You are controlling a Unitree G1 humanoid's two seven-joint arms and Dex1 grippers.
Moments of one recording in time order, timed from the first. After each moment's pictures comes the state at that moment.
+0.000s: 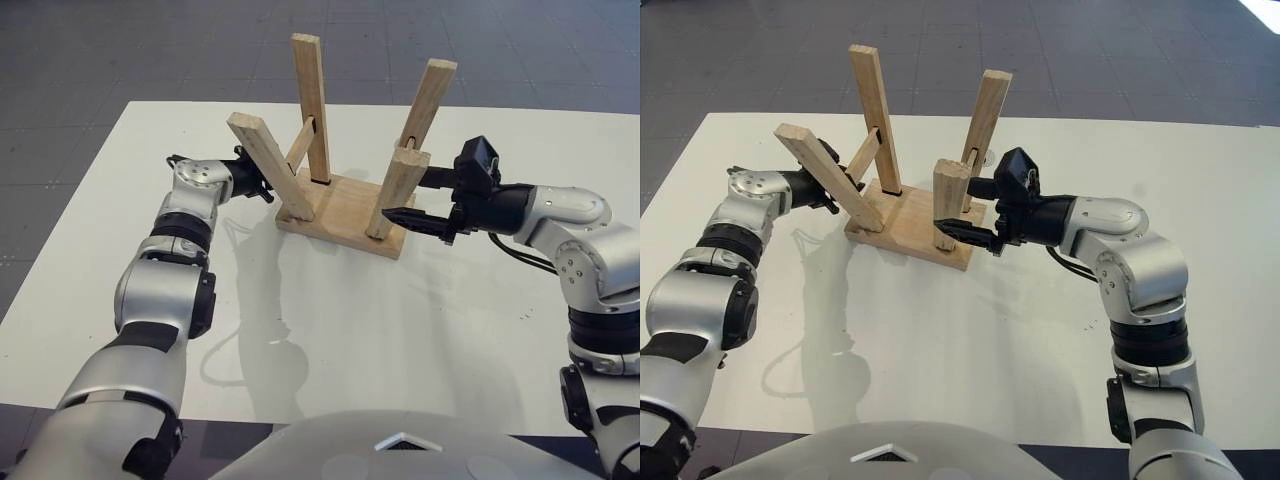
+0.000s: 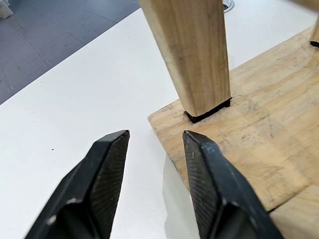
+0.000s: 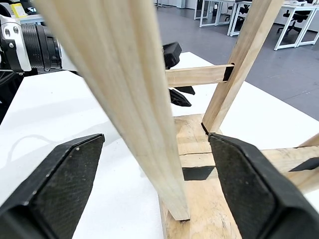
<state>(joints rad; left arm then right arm) -0.92 0.44 -0.08 1.21 0.05 -0.08 -0.83 -0.40 -0.52 0.04 -0.34 0.48 0.79 0.90</state>
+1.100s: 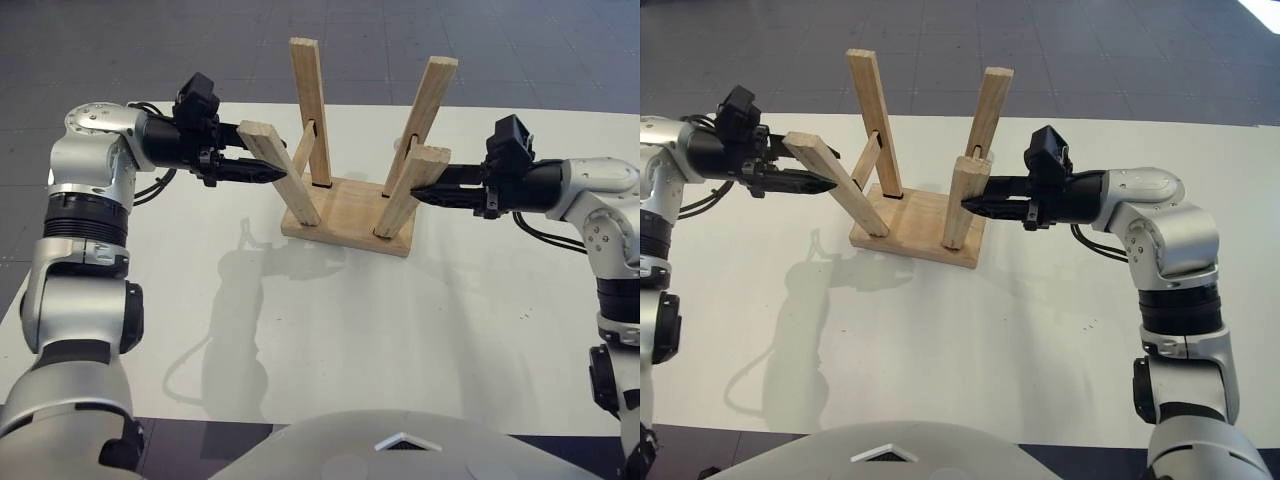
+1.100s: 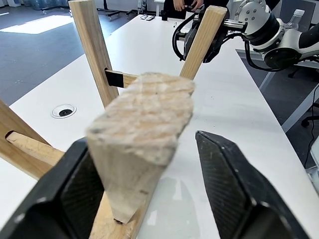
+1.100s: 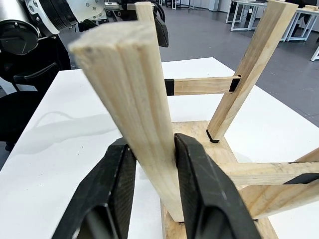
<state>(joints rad) -0.85 0.78 -0.23 0.64 -0.53 0.31 -1.60 -0.52 -0.66 0.06 -0.07 0.53 0.59 1.20</state>
